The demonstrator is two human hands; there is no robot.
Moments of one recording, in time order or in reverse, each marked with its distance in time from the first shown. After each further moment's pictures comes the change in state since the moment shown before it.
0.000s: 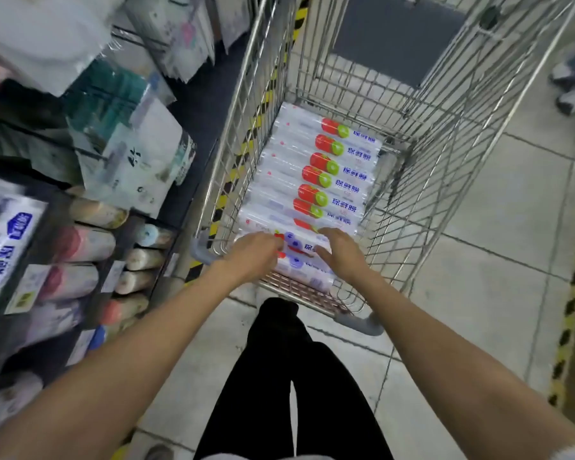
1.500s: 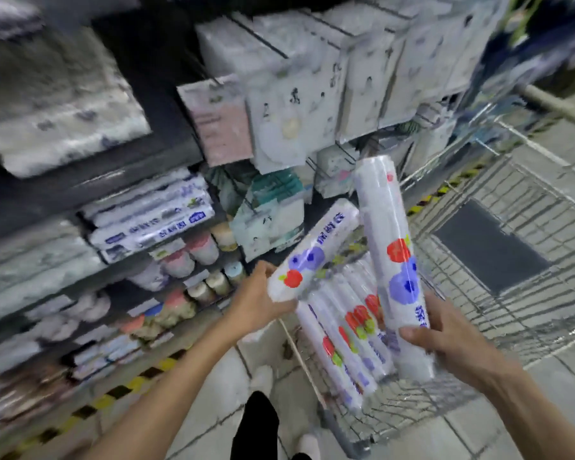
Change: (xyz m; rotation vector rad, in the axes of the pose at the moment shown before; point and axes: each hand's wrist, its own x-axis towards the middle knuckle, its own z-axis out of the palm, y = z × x) left_hand -0.170 0.086 -0.095 -0.871 0.845 -0.643; right_hand -0.097 -0.098 -0.230 0.729 -0.516 -0.405
